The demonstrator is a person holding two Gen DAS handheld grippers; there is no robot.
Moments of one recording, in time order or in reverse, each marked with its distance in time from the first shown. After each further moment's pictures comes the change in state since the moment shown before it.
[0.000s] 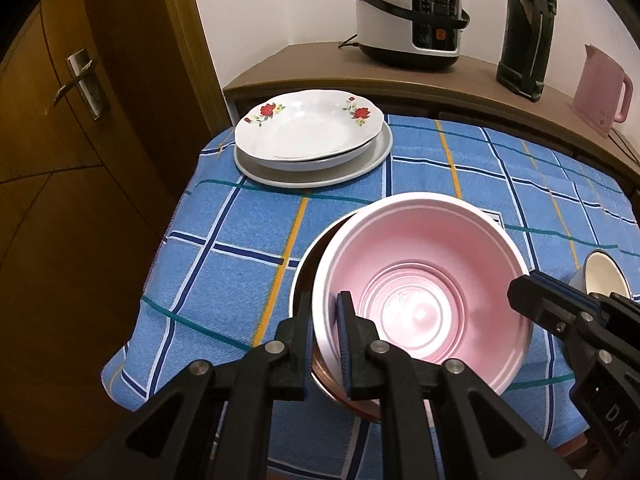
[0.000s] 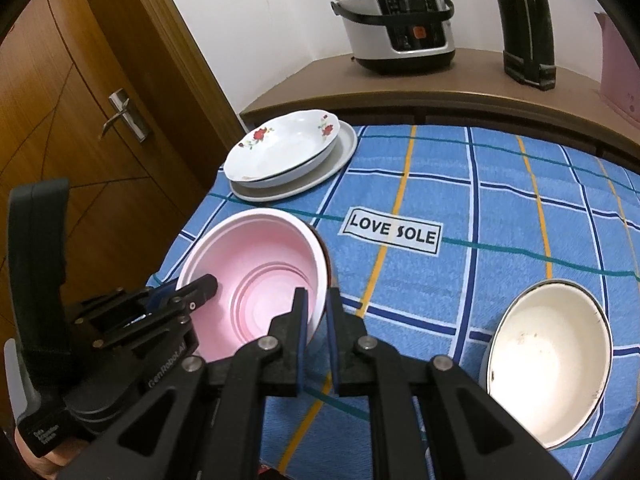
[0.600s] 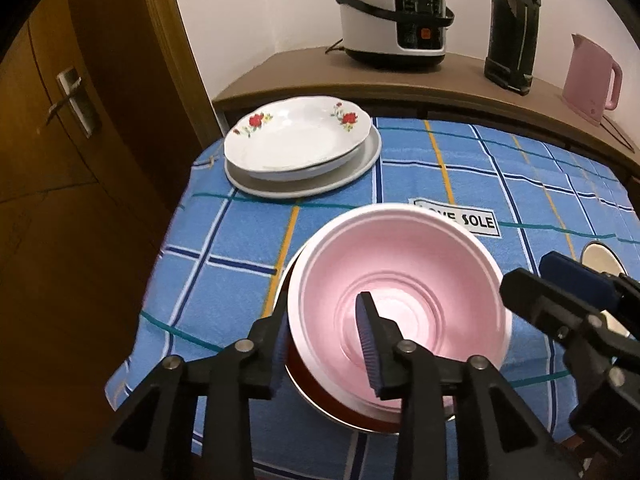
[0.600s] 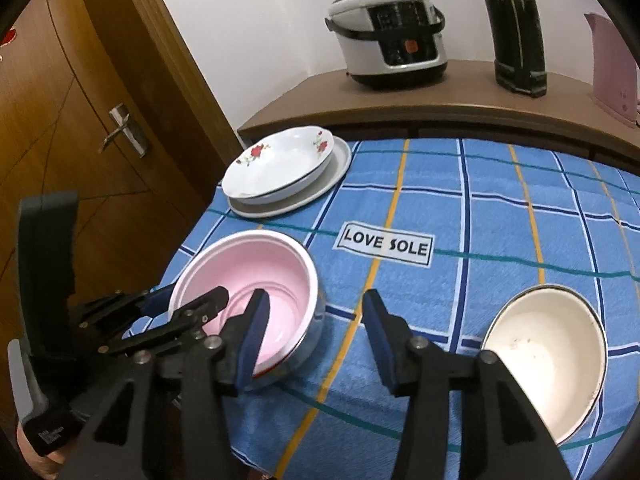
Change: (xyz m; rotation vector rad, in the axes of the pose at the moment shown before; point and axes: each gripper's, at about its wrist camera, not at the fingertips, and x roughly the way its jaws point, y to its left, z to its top) left arm -0.004 -0.007 0.003 0.049 -0.029 -0.001; right arm -0.010 -0.004 0.001 0.025 -0.071 -0.008
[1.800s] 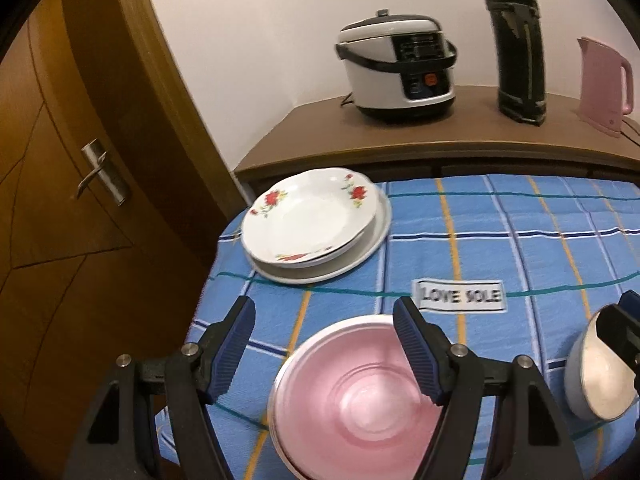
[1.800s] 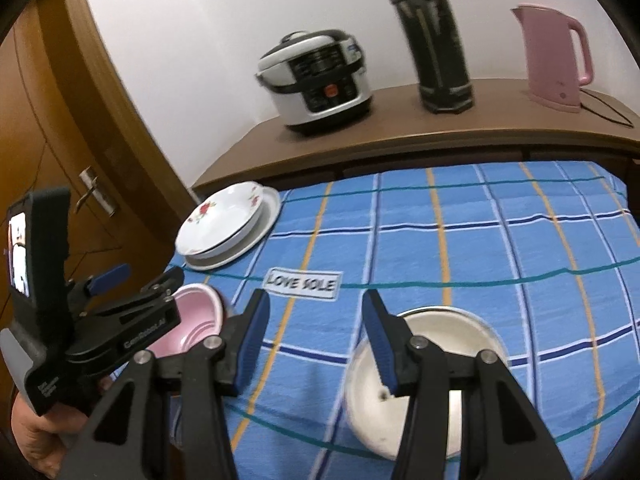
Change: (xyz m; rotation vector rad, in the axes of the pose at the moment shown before) left arm -0.019 -0.045 0.049 0.047 -0.145 0.158; right arm -0.054 -0.073 0.008 0.127 -0.136 -0.102
